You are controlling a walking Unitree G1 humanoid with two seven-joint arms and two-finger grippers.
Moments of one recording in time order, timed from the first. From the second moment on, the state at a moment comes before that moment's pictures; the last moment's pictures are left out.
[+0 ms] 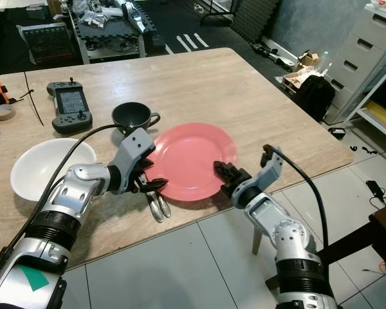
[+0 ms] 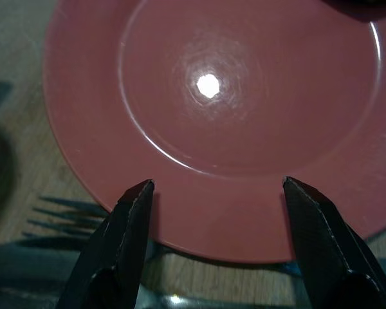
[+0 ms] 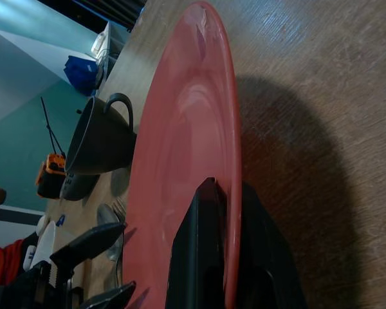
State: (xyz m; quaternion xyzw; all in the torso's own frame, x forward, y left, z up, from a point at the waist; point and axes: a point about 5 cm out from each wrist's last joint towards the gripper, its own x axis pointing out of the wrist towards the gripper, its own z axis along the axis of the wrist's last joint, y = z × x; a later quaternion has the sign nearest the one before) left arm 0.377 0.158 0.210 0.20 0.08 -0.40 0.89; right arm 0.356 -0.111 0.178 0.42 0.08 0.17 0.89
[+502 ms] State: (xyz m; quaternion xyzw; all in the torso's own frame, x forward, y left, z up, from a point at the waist) left arm 0.357 0.143 0.314 0.03 -0.20 -0.24 0.95; right arm 0.343 -0.141 0.226 0.25 -0.10 0.09 0.96
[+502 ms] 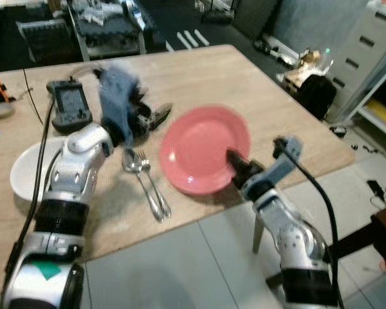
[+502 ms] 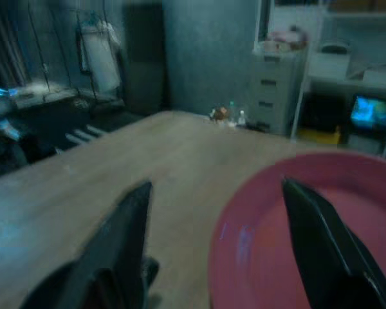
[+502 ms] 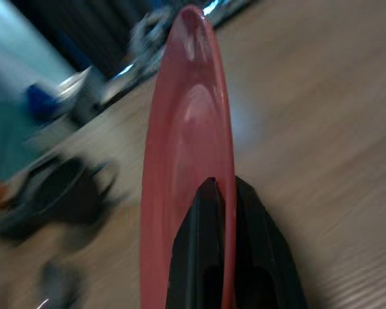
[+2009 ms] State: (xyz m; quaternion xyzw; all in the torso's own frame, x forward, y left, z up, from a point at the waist) left arm 0.314 0.143 0.270 -0.02 -0.13 -0.09 0.99; right arm 0.329 -0.178 0.255 0.13 -0.22 -0.03 0.97
